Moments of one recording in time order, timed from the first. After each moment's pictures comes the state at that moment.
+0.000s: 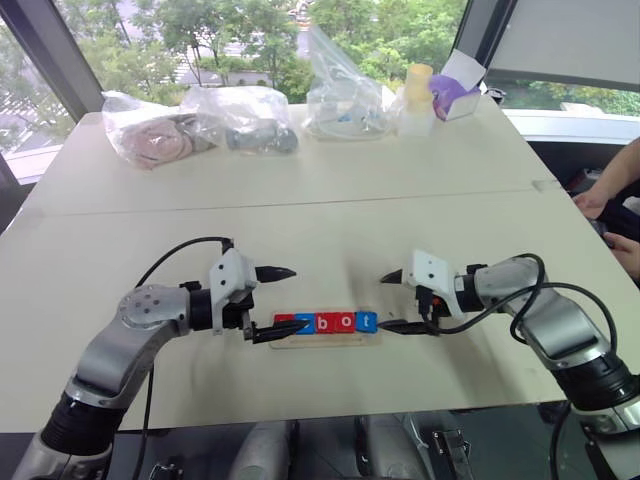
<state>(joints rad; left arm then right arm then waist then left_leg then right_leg) -0.18 0.67 -0.08 -0.37 -0.47 0.39 -1.00 -0.39 -0.80 0.25 -0.20 0.18 0.49 1.12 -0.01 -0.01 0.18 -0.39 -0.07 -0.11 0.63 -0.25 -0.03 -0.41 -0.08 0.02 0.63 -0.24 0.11</state>
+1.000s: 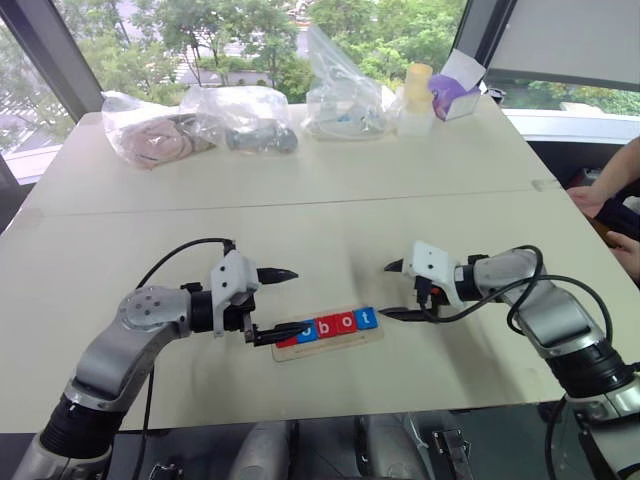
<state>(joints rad) -0.17 0.67 -0.08 -0.40 -0.47 0.41 -1.00 -0.45 -0.78 0.25 -0.08 0.12 0.41 1.10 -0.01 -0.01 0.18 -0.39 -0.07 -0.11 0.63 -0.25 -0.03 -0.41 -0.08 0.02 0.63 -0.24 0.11</state>
